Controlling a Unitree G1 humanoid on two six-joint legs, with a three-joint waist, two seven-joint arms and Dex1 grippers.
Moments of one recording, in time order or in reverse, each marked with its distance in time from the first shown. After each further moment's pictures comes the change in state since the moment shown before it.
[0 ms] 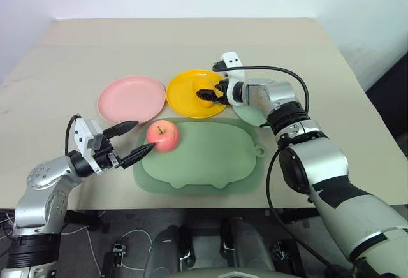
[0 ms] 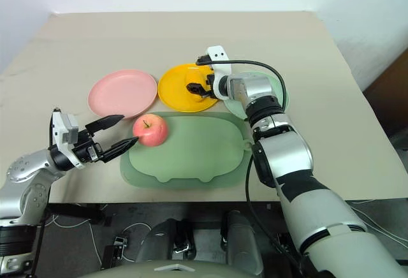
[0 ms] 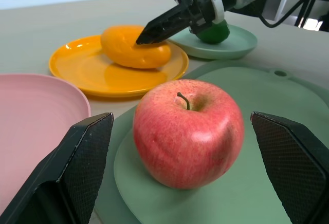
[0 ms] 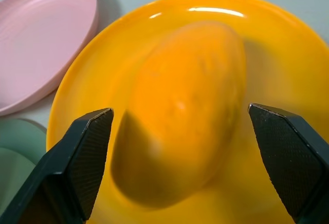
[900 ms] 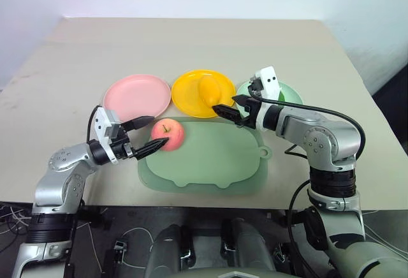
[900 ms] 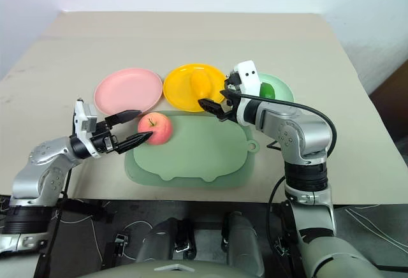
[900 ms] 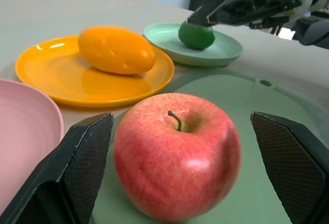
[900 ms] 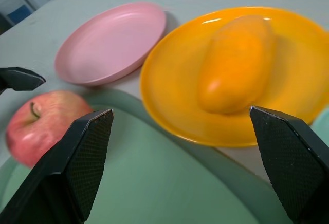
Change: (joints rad) left arm -0.182 -0.034 -0.128 0.126 0.029 0.047 -0.044; right arm 0.577 -0.108 -0.133 -1.167 0.273 0.537 -0.173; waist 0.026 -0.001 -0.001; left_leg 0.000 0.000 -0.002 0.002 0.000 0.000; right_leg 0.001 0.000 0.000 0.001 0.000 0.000
